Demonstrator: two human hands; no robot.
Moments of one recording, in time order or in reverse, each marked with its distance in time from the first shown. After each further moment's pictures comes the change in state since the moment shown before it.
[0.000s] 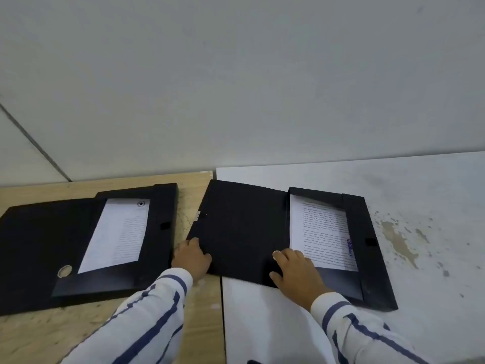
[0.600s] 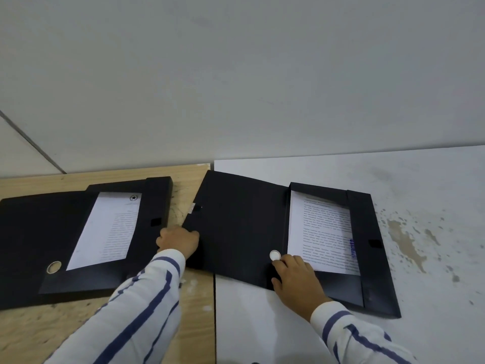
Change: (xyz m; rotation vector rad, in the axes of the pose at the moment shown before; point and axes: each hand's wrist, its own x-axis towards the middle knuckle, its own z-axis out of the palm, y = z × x) left_hand 0.027 0.025 -0.023 -0.091 0.113 -0.333; right_hand 0.006 0.021 0.023 0.011 0.014 -0.044
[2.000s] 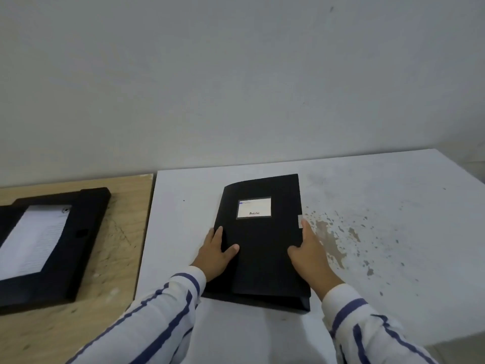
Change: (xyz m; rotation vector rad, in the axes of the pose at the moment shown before) left_hand -0.137 0.122 0.131 -0.109 -0.322 0.576; right_hand -0.051 0.143 -0.116 0.700 0.278 0.488
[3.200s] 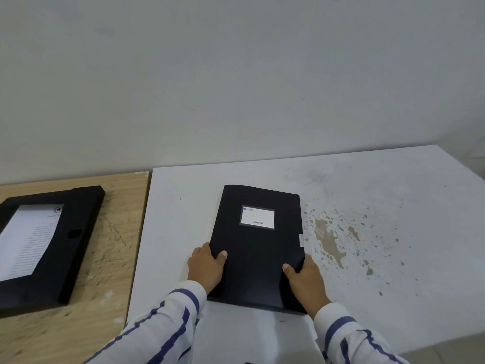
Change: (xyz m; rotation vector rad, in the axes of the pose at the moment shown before) left_hand 0.003 -0.019 0.023 -0.088 0.220 -0.192; right_hand -0.002 0.062 0.037 0.054 -0.007 0.204
